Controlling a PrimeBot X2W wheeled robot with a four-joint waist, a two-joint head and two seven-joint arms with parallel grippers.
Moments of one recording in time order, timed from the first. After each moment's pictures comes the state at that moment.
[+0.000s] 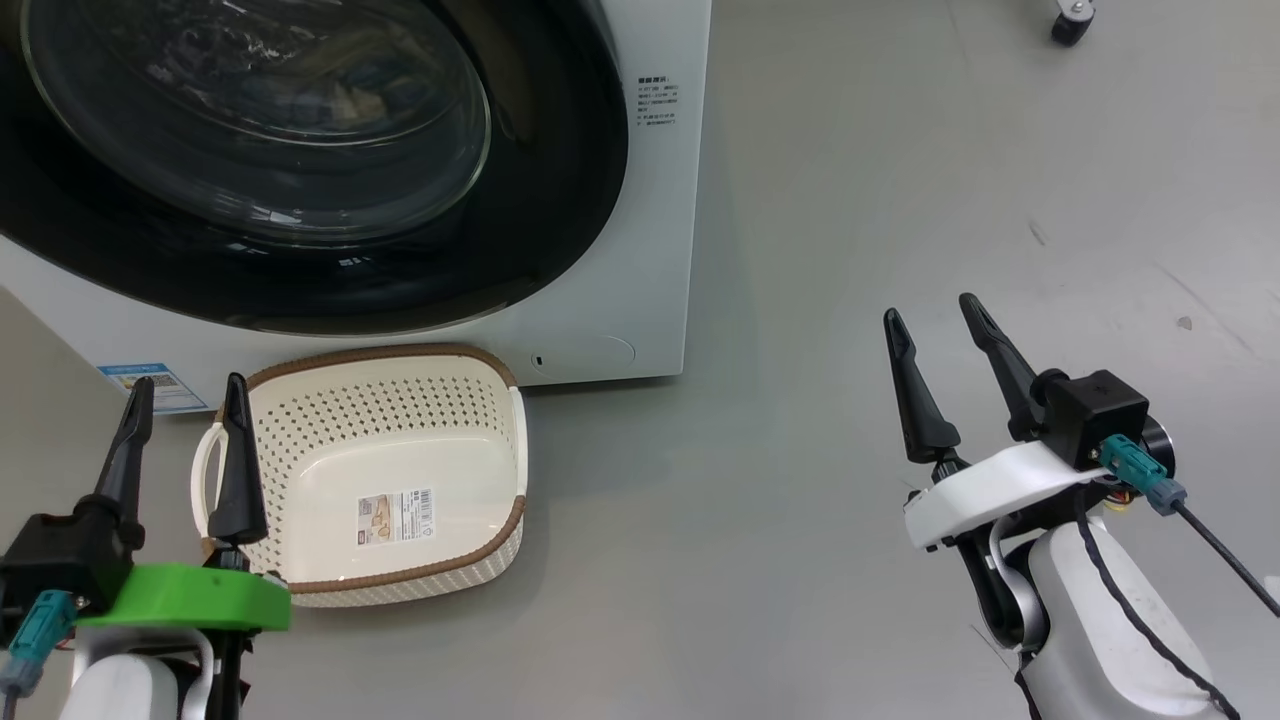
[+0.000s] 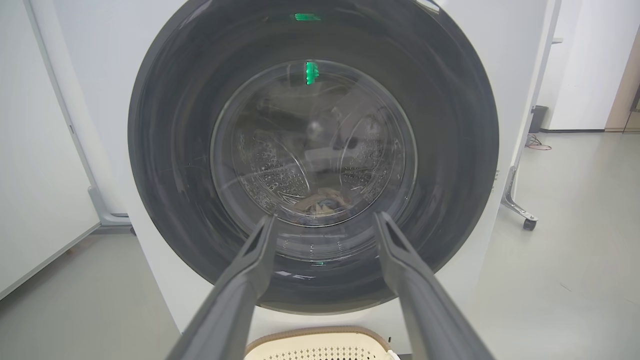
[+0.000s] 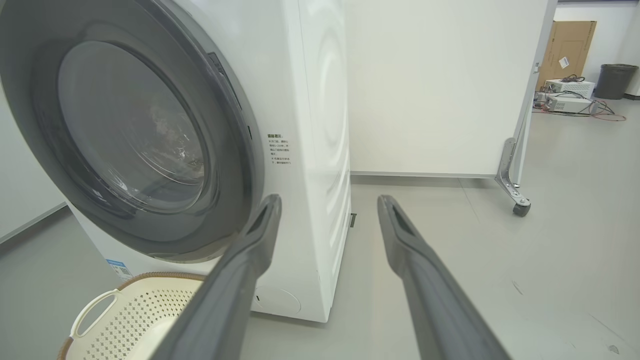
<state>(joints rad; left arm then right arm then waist) -0.06 0.15 0.01 0.06 -0.32 -0.13 -0.25 -0.29 -0.10 0.31 0.30 0.30 0.04 -0.25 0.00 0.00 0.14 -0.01</state>
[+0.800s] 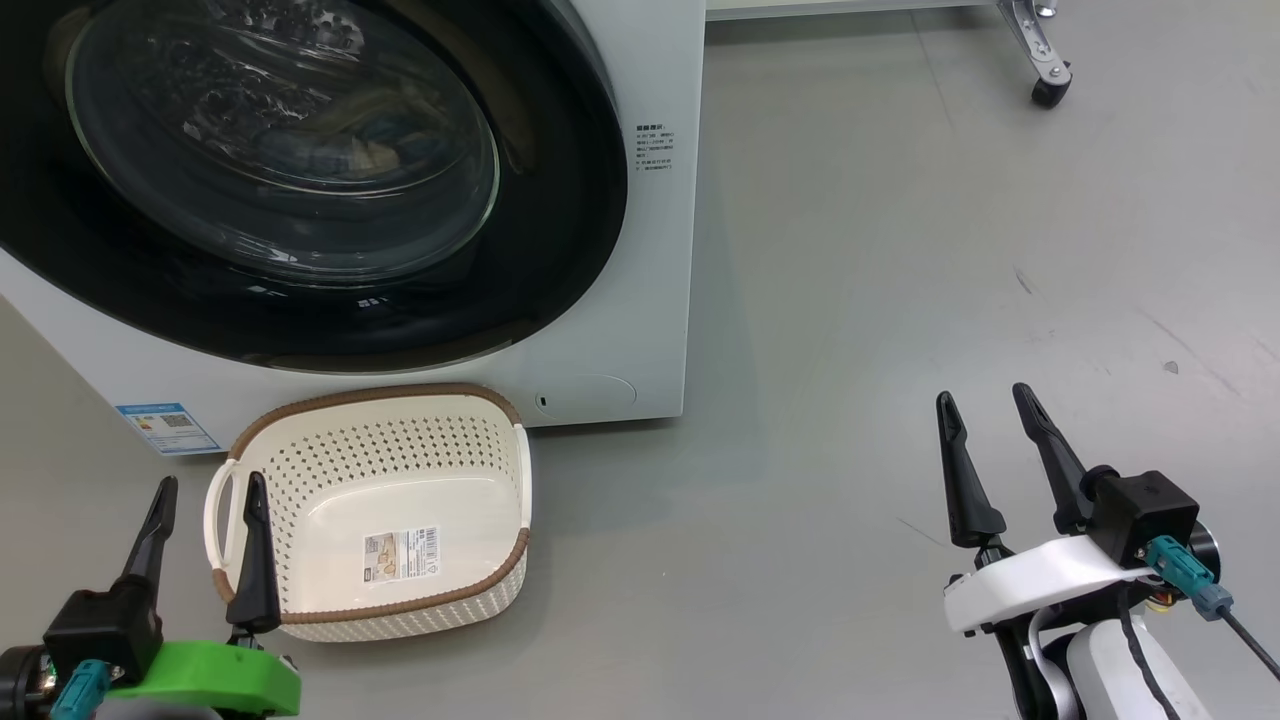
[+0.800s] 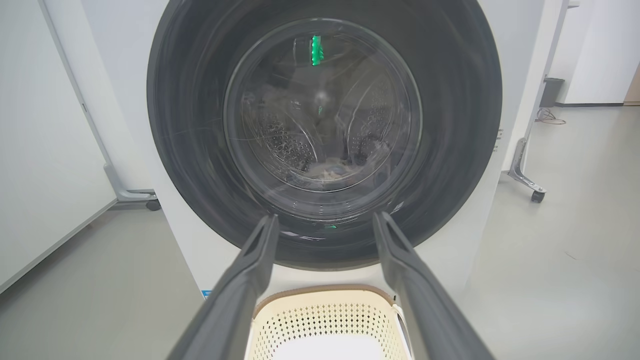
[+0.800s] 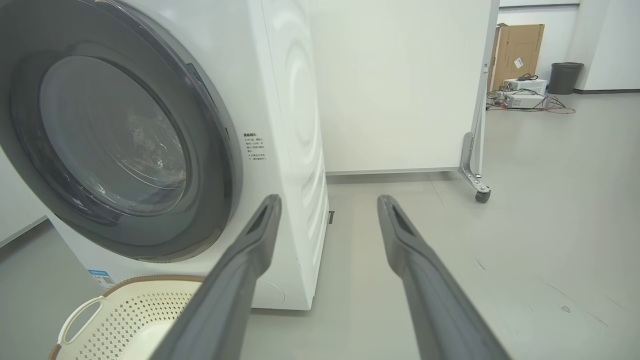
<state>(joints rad) 0.05 0.12 0.04 0.10 -0.26 -0.13 -0.25 -0.08 -0.11 0.23 0.17 0.29 0.01 -0.25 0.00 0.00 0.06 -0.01</state>
